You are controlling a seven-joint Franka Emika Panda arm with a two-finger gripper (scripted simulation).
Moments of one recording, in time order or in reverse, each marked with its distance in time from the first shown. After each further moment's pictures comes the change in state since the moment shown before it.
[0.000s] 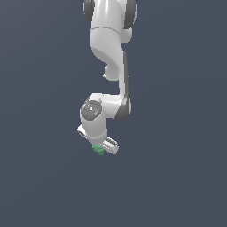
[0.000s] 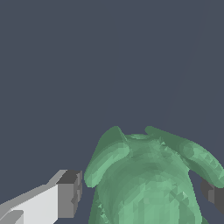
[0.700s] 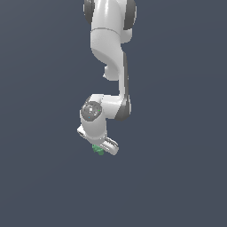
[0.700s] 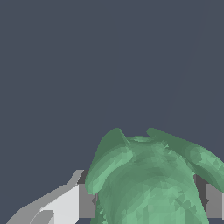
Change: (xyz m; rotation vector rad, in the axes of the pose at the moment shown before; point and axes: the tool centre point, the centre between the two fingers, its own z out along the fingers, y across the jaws) arm 0.002 -0.001 0.003 0.001 0.002 0.001
